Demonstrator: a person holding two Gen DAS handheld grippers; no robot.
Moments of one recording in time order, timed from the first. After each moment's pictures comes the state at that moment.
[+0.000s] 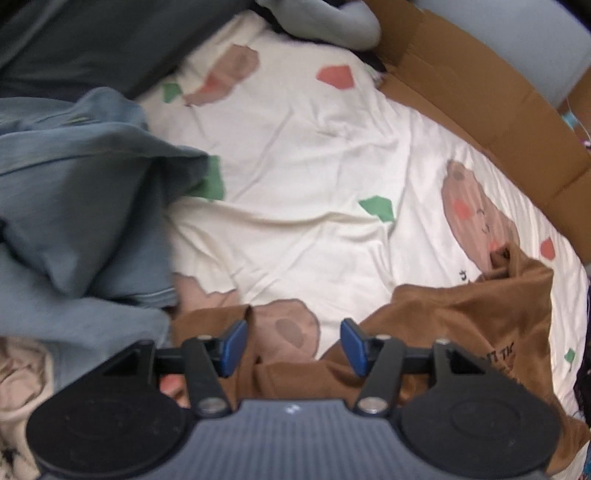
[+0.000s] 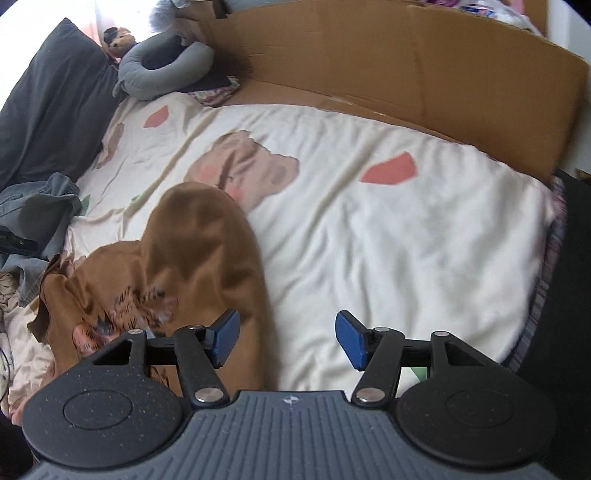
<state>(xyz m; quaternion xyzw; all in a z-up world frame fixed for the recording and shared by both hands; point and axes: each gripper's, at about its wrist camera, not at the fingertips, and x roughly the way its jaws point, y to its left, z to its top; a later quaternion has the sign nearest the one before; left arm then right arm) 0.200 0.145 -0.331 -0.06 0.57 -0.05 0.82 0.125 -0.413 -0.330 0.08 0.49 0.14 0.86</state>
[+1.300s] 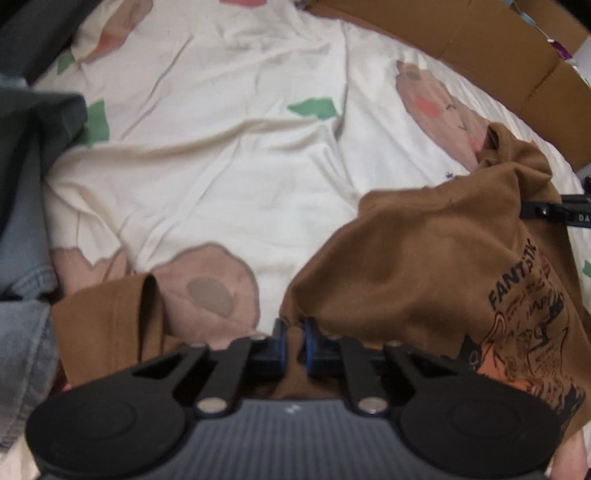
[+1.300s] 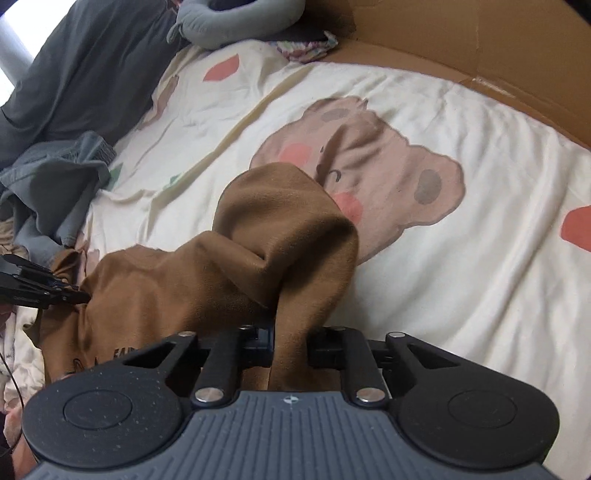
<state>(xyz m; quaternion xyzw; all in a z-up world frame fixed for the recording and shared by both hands) 0.188 0.096 -0.414 0.00 0.57 -0.13 0.81 0.234 -0.304 -0.416 0.06 0.50 0.26 0.83</state>
